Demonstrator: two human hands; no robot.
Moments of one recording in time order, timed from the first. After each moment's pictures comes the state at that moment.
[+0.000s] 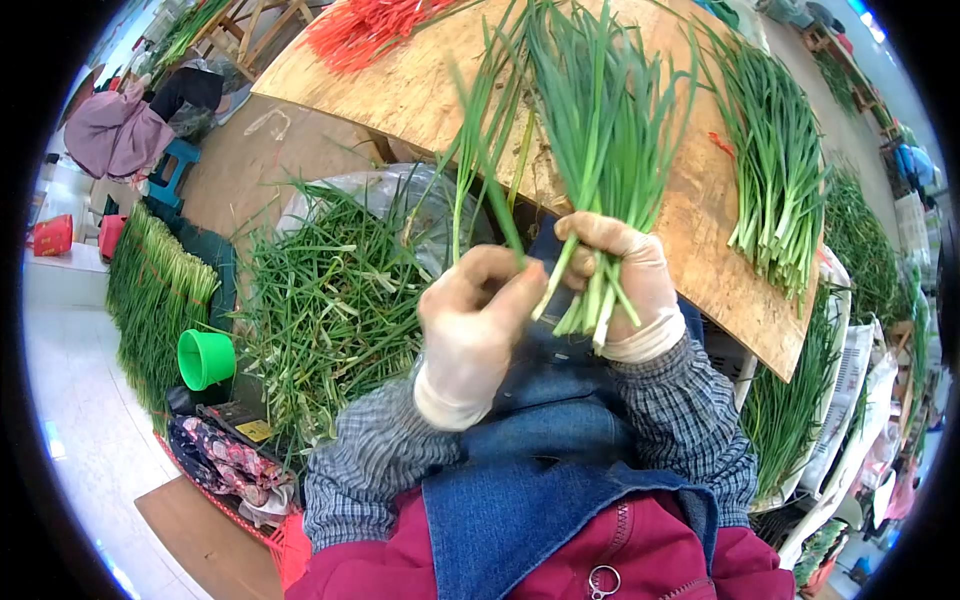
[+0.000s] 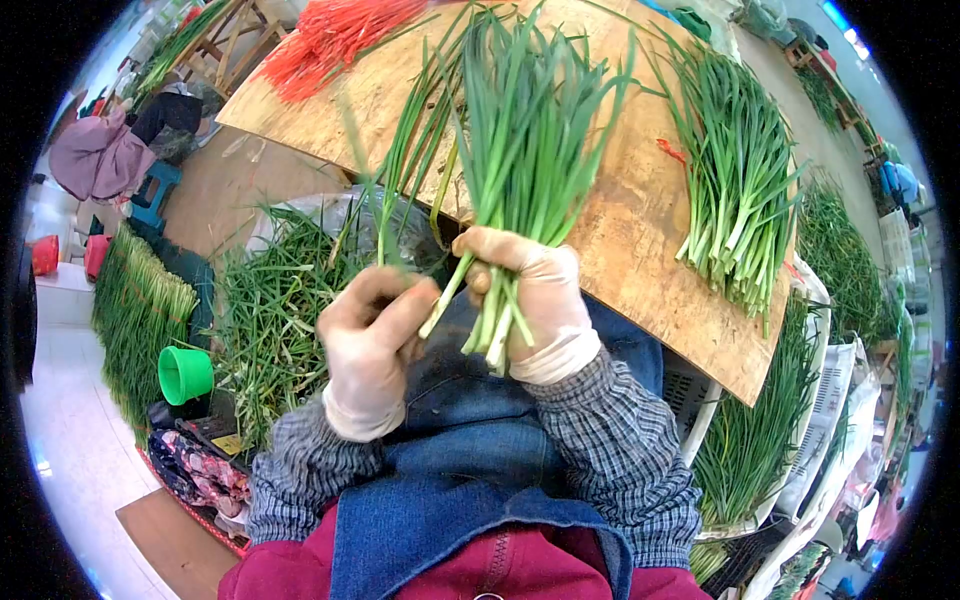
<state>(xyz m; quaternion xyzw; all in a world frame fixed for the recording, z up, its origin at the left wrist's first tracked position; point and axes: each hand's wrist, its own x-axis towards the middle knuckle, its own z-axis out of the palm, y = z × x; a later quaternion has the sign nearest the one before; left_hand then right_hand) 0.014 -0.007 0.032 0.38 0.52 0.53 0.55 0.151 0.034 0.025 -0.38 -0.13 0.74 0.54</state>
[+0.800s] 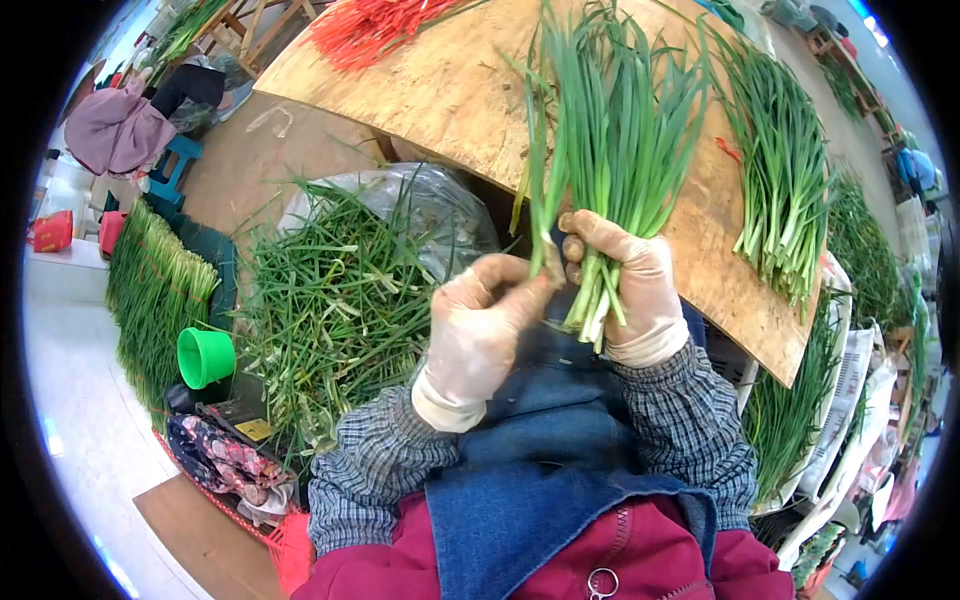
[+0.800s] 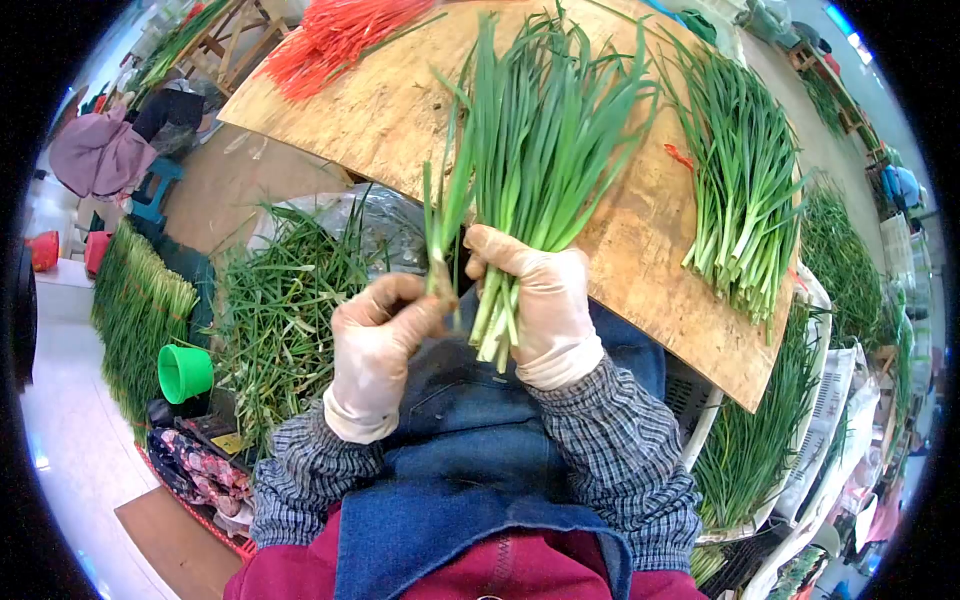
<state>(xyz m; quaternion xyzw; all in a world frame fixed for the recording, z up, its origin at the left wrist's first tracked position) 0.007 -0.002 0.029 0.38 0.52 0.48 0.60 0.144 0.035 0.026 -0.44 -0.19 0.69 0.54</state>
